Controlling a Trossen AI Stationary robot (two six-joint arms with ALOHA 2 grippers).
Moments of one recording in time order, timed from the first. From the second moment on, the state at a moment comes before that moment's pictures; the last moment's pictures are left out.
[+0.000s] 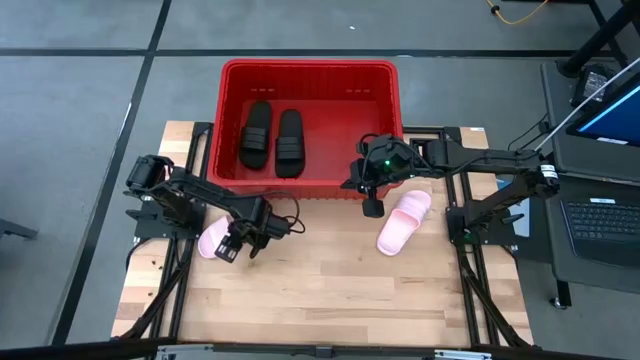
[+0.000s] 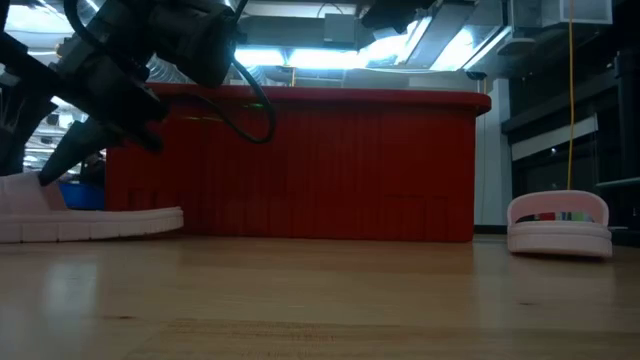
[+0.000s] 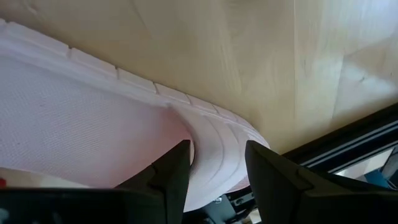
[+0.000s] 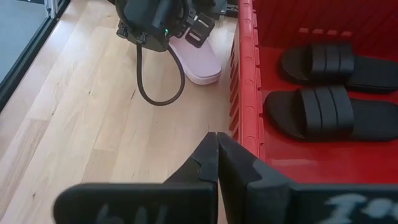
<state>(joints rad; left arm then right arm) -0.18 1.66 1.04 -1.30 0.20 0.23 -0.05 1.44 1.42 -0.67 -0.07 -0.18</state>
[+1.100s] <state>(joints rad) -0.18 1.66 1.12 -1.38 0.14 0.10 -0.05 1.44 1.42 -0.65 -0.07 -0.19</state>
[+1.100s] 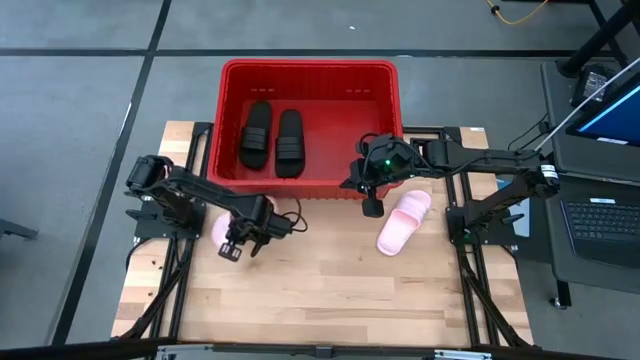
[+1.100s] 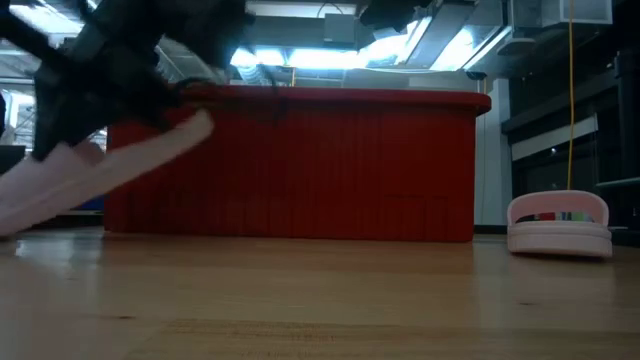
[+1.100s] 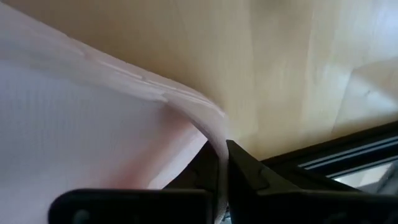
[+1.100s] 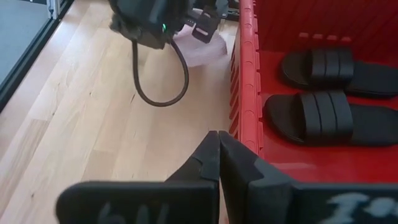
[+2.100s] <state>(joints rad) -0.13 1.66 1.76 -1.35 0.25 -0.32 0.09 1.37 1.49 -0.67 0.10 -0.42</state>
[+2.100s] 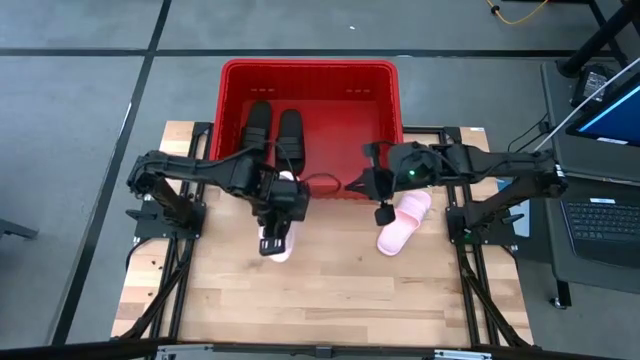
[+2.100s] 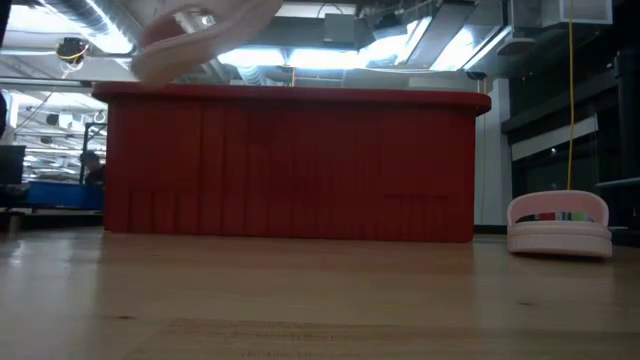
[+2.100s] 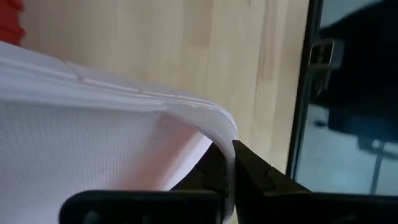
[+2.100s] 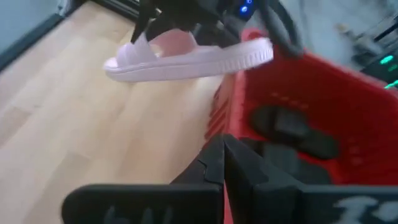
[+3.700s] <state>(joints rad) 0.43 1.66 2.03 -1.05 0.51 -0.43 0.10 1.51 1.50 -0.40 0.58 -1.11</state>
